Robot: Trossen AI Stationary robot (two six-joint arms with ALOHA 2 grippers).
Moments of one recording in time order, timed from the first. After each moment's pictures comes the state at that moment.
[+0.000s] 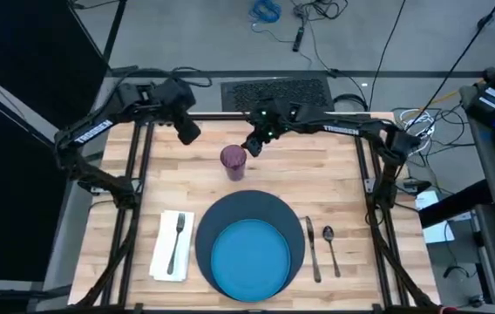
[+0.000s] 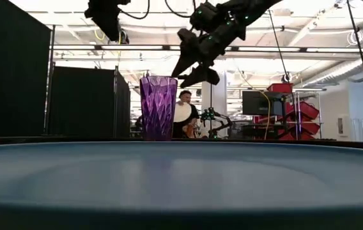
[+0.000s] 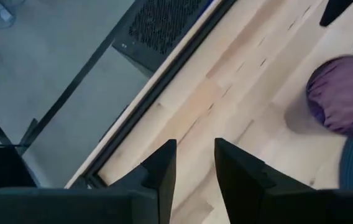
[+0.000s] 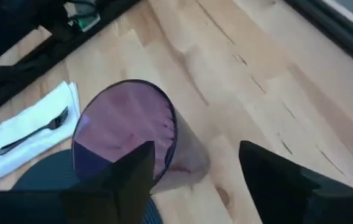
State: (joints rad) left arm 0.49 1.39 1.67 -1.35 -0.30 -0.07; right arm -0.41 1.85 1.55 -0.49 -0.27 0.28
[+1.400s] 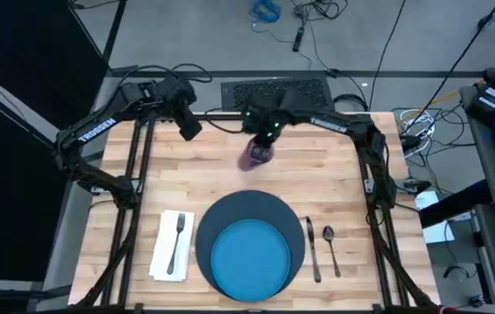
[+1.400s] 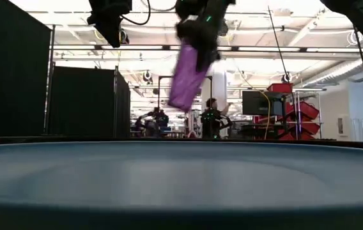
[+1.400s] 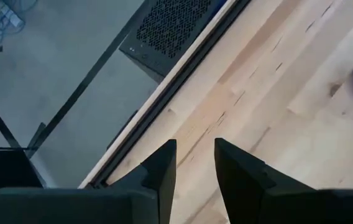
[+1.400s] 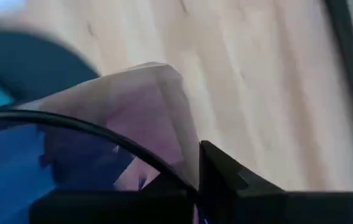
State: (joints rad) left arm 0.55 1.37 1.62 -1.24 -0.29 0.01; right arm -0.35 2.05 2.22 -1.46 -0.07 -0.08
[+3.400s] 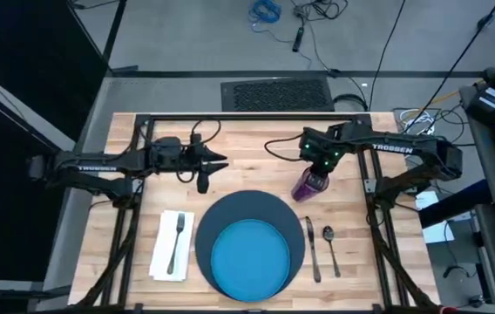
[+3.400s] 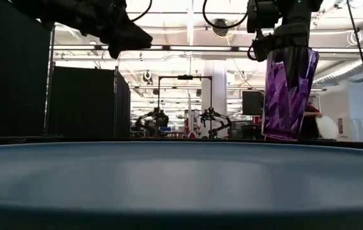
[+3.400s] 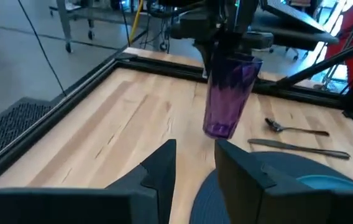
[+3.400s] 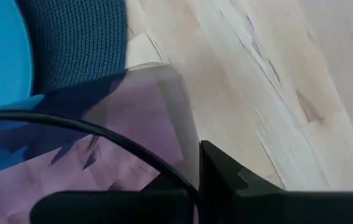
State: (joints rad) left arm 0.19 1.05 0.63 0.17 0.06 -0.09; right arm -0.32 1.36 1.09 -1.13 -0.16 0.23
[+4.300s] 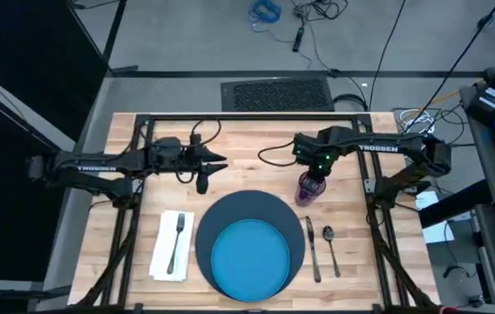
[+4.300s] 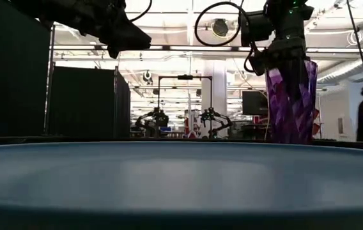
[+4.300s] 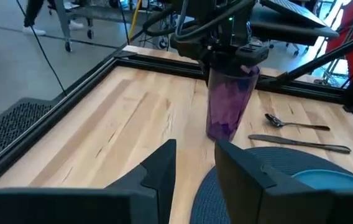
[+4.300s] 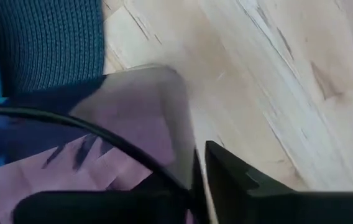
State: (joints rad) left arm 0.19 1.05 0.63 0.15 0.06 -0.07; right arm -0.30 1.47 1.10 -1.15 -0.16 0.31
